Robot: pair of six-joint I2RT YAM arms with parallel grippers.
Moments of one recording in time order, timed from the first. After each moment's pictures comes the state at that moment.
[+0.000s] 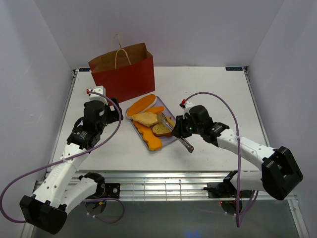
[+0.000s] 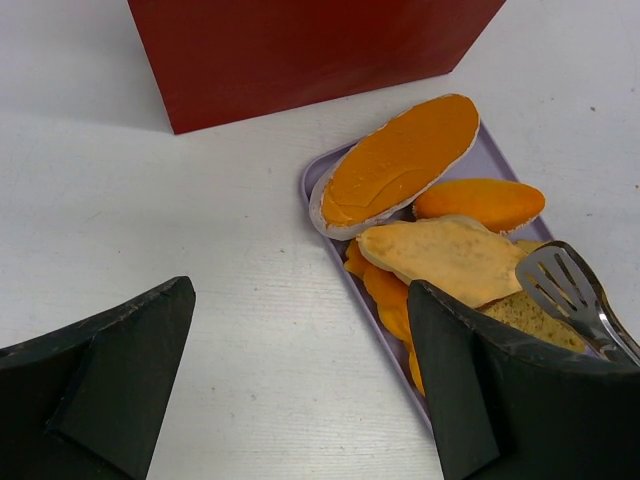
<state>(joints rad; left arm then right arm) -0.36 0.90 0.87 -0.41 -0.30 -0.32 0.69 1.26 0.75 -0.15 -0.22 0.39</state>
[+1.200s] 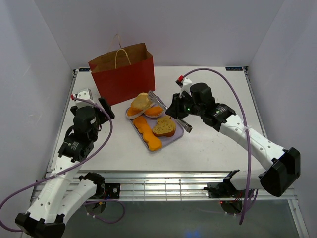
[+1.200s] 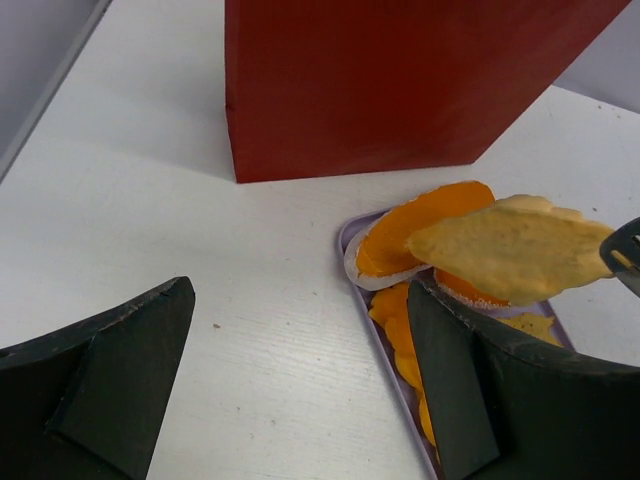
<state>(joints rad) -0.36 0.76 0.87 -0.42 -0.45 -0.34 0.70 1.29 1.14 -0.34 -0.25 0.32</state>
